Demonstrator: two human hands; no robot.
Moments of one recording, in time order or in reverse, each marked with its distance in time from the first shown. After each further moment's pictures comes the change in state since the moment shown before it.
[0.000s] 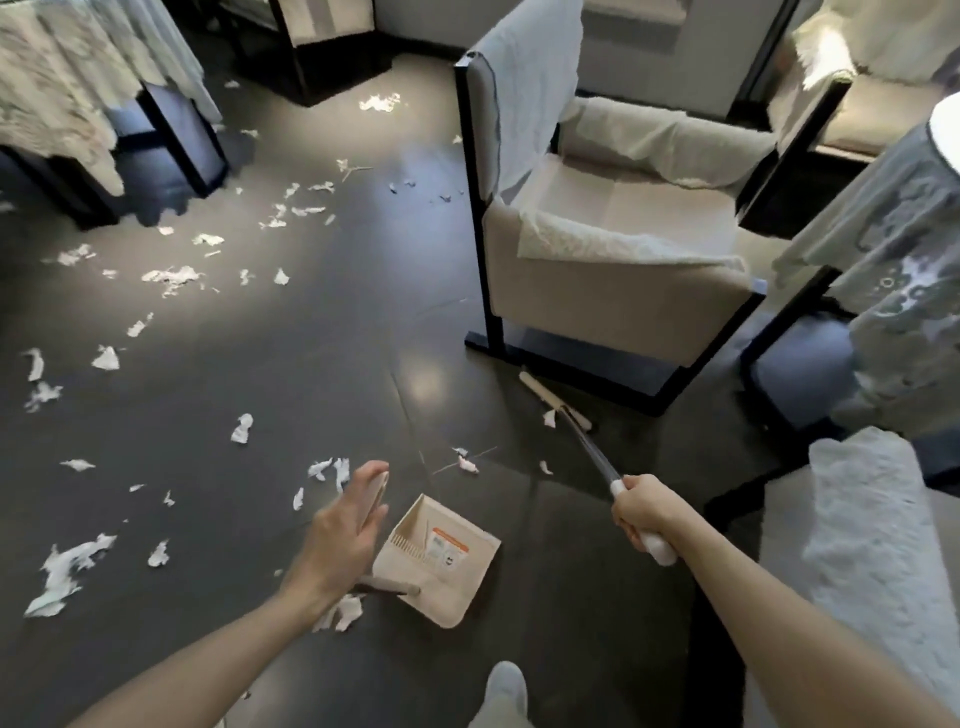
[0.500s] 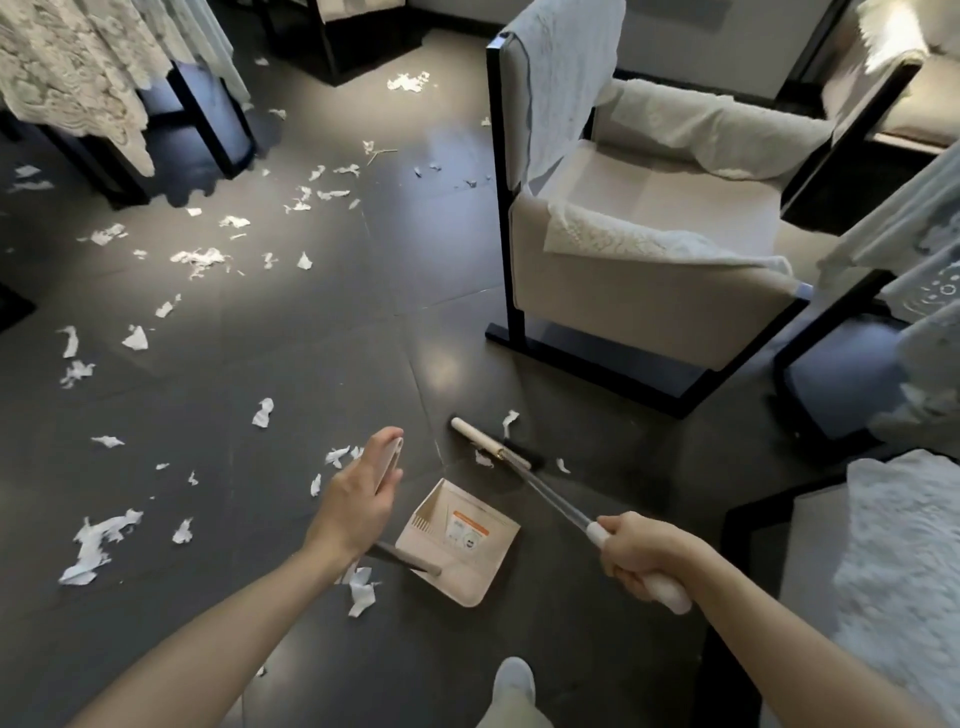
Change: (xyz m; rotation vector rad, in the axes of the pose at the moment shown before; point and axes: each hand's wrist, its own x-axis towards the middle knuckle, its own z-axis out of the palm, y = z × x) left_hand 0.047 0.003 0.000 0.030 0.051 -0.025; right_hand -0.019 -0.024 0.009 -0.264 -0.313 -0.045
